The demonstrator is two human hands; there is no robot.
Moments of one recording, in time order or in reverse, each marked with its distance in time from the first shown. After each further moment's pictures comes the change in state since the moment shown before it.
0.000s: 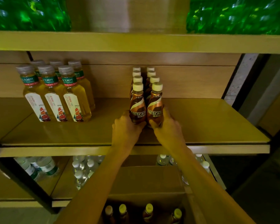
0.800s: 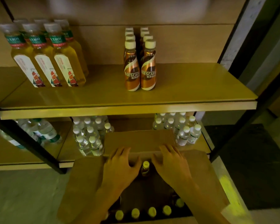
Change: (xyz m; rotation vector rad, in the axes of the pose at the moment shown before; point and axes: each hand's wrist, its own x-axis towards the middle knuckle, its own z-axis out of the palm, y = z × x) left_hand -0.211 -0.104 0.024 0.326 -0.261 0.086; right_hand -0.202 0.099 0.039 -0.373 -0.192 -0.029
